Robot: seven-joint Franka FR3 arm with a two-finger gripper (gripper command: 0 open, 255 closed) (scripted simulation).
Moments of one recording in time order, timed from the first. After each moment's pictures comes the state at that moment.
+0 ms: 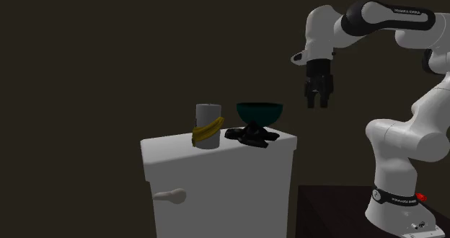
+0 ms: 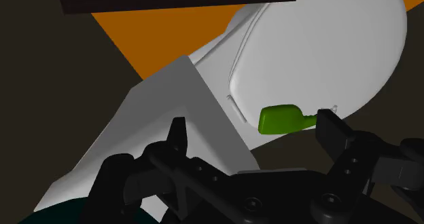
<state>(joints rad) -0.02 -0.81 -0.05 -2.36 0.11 1.58 -0.06</state>
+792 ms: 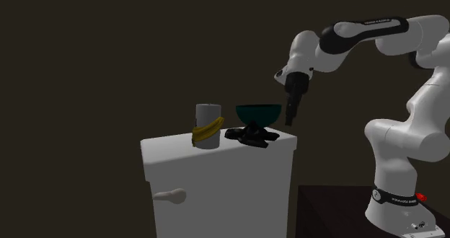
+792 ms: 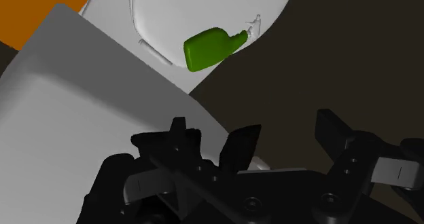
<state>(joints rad) 0.03 -0.66 -0.08 -2.48 0.47 2.05 0.03</state>
